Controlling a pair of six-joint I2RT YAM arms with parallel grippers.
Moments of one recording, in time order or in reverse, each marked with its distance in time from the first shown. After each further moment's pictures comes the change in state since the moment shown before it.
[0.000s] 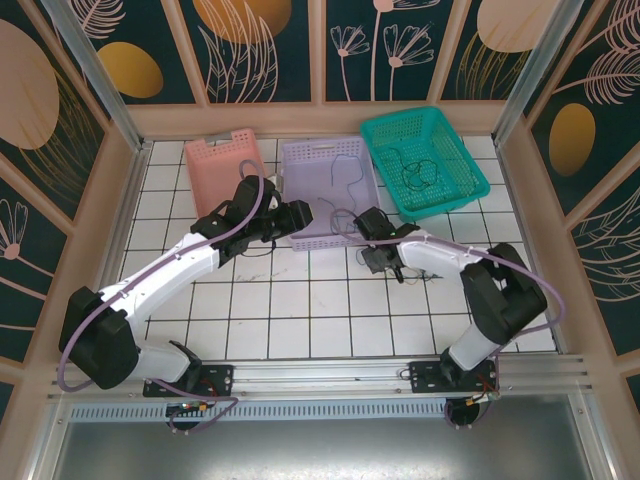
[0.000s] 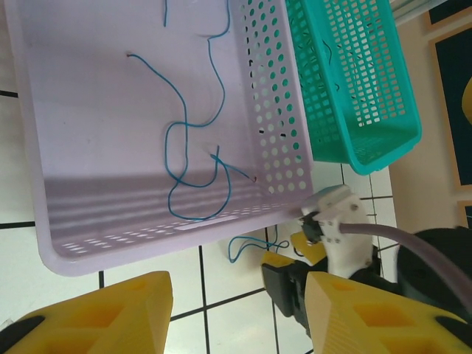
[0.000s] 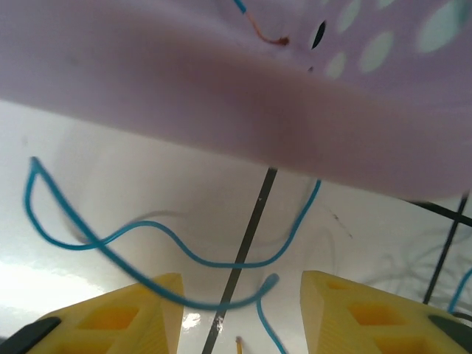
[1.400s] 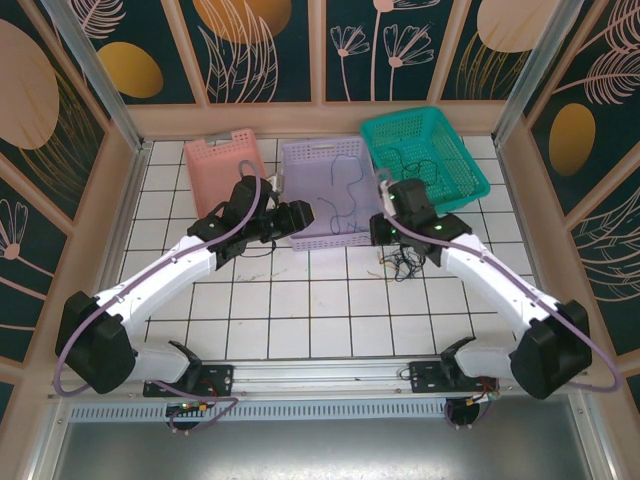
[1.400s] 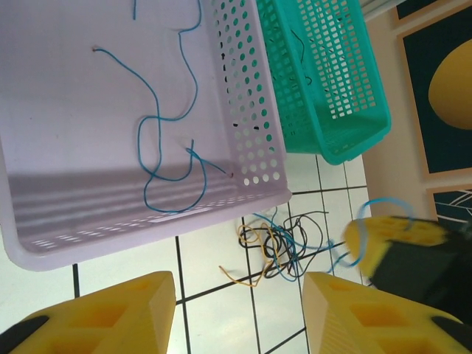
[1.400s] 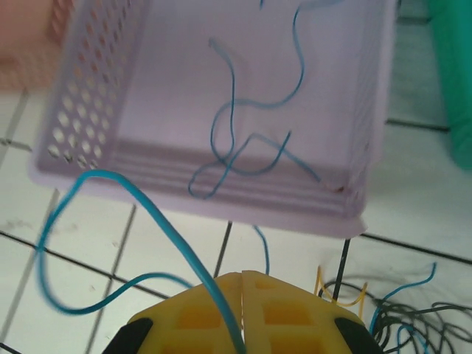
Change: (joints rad) left arm 0.000 -0.025 -0.015 0.031 0.058 -0.008; right arm -0.113 -0.382 0.111 -0.026 -0.351 0.188
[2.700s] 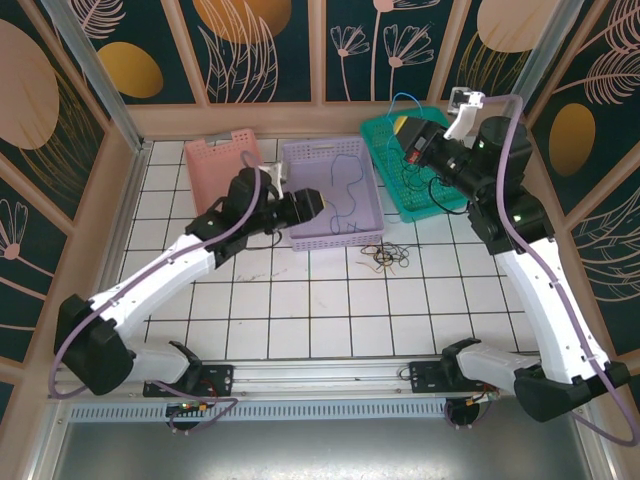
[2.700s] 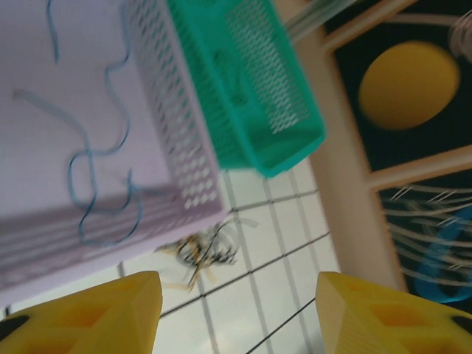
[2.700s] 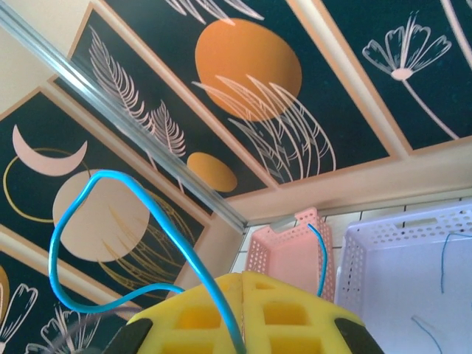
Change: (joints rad) left arm -0.031 -0.016 0.092 0.077 0.008 0.015; right arm -0.122 -0.095 0.497 0.136 -0.214 0.365
